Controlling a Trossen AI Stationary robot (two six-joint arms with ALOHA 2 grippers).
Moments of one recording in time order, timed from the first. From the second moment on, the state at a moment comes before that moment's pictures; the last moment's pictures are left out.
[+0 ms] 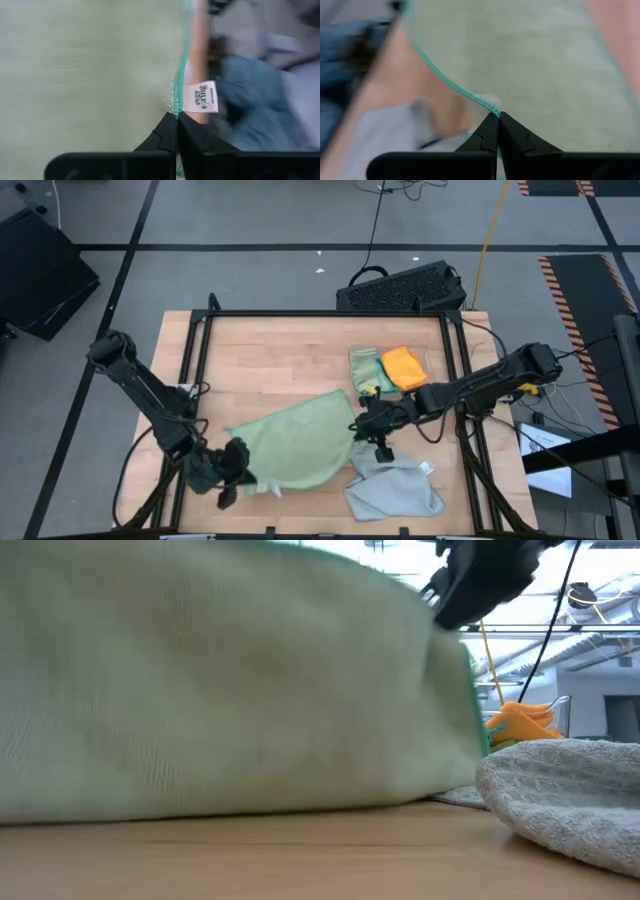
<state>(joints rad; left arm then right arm) -0.86 1.28 0.77 -0.25 -0.33 -1.00 0.27 1.43 0.90 -0.27 -0.07 0.12</state>
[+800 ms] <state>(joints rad) -0.79 1.28 0.77 -0.79 -0.46 -1.24 -0.02 1.57 0.91 -0.21 0.08 -0.09</state>
